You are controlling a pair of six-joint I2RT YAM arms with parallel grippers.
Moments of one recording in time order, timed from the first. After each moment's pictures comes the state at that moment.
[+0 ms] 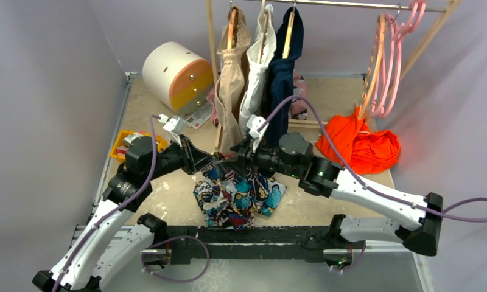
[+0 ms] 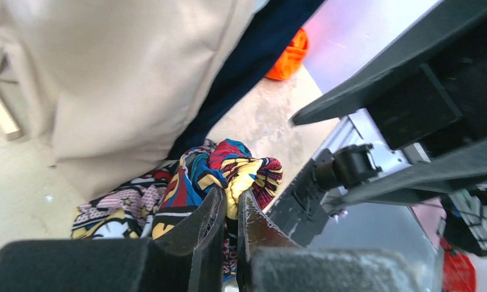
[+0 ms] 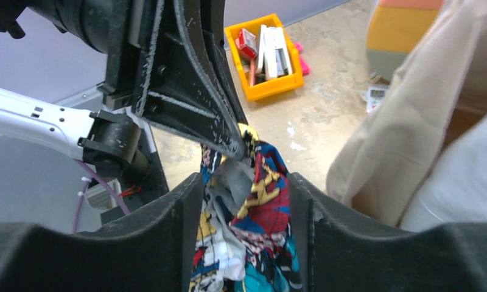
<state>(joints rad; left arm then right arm) -0.47 0.66 0.79 -0.34 0.51 -0.53 1.07 1.14 1.03 -0.04 -0.08 0.12</state>
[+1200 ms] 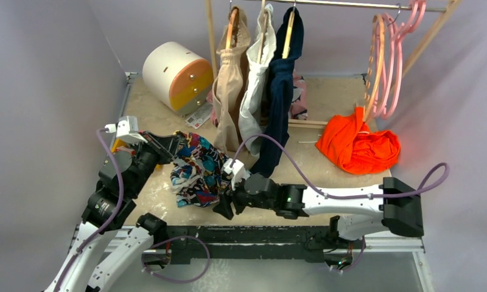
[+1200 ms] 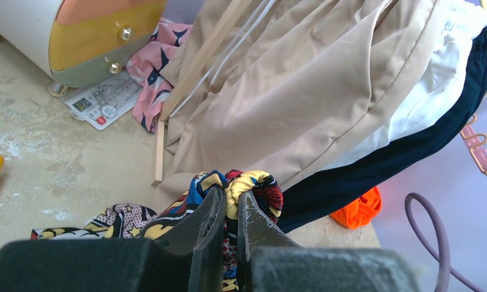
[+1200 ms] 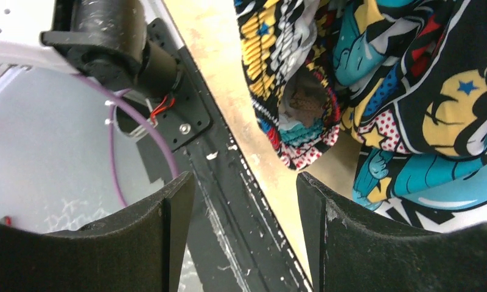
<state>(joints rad) -0.47 0.50 0.86 -0.44 -0.16 -0.65 1.32 1.28 0.74 0.11 0.05 0.48</state>
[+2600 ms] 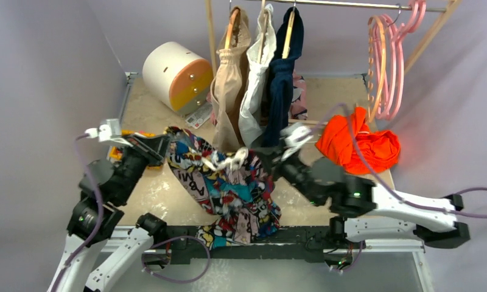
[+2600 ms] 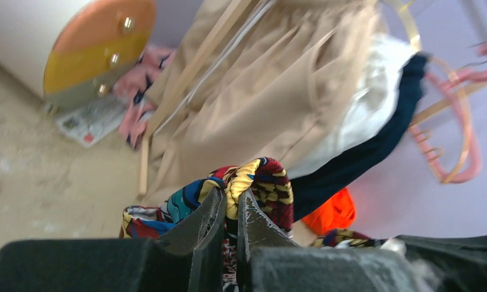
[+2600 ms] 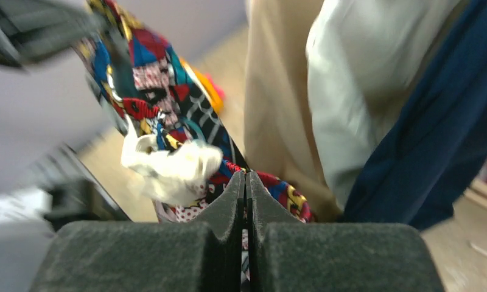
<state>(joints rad) -0.47 0.45 1.02 -0.49 -0.16 -0.66 1.37 0.85 1.07 -0.18 0.65 0.20</state>
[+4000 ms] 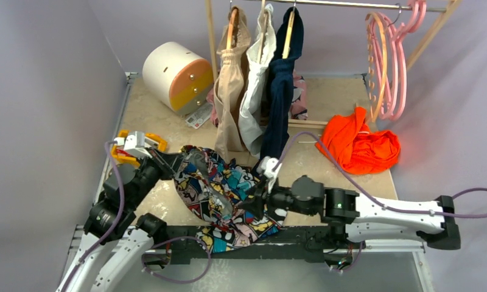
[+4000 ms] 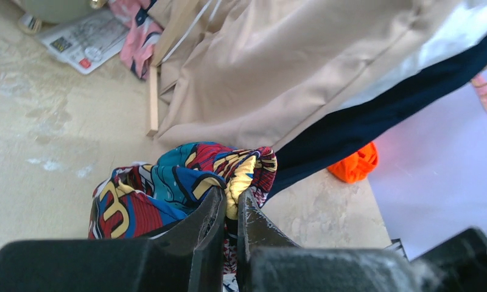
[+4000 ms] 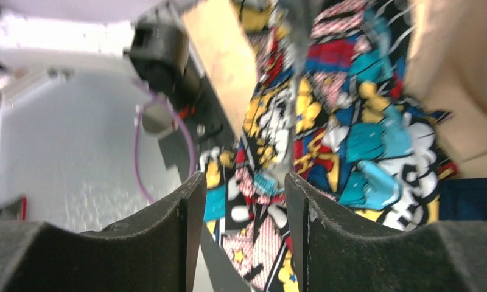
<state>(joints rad) -0.47 0.38 0.74 -0.55 -0.06 -0.68 1.38 0.87 0.70 -0.14 0.12 0.35</state>
